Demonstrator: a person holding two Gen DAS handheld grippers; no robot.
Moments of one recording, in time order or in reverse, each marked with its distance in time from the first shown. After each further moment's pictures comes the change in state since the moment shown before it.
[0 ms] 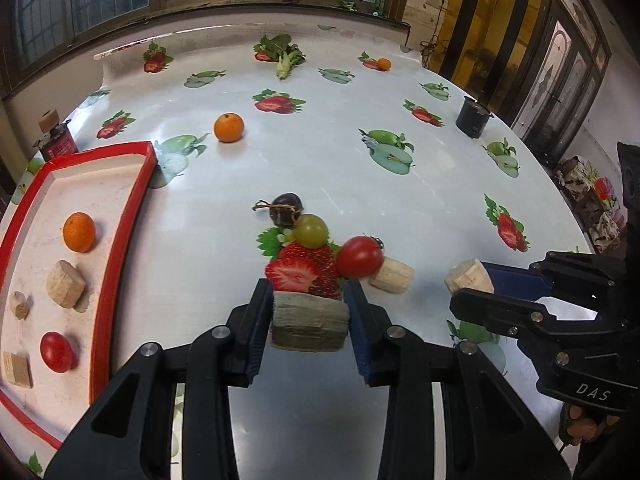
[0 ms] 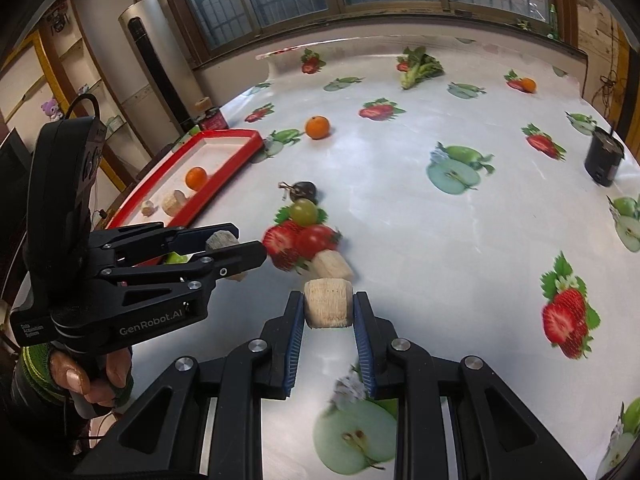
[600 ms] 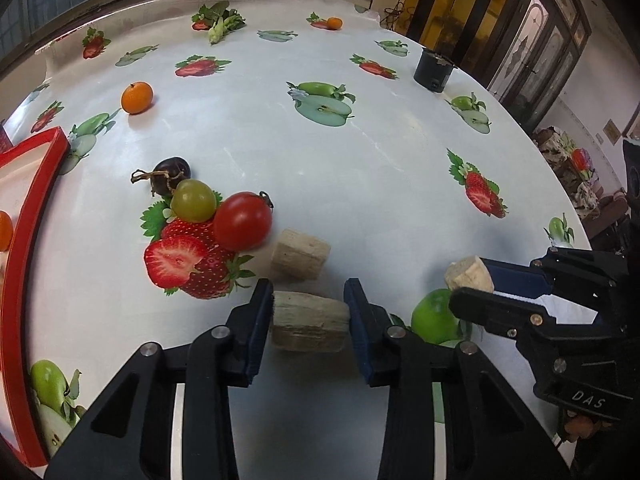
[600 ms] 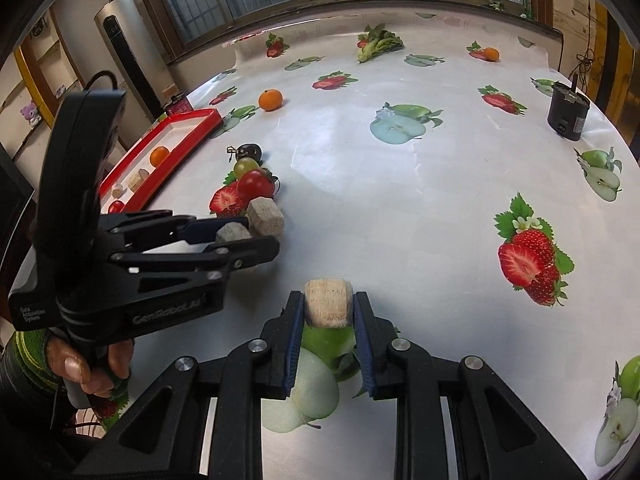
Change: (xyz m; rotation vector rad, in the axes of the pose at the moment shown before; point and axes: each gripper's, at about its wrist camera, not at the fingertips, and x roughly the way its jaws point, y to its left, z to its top) left arm 0.044 -0.058 -0.011 0.069 0.101 -0.107; right arm -0.010 -0.049 -0.042 0.065 0.039 -0.084
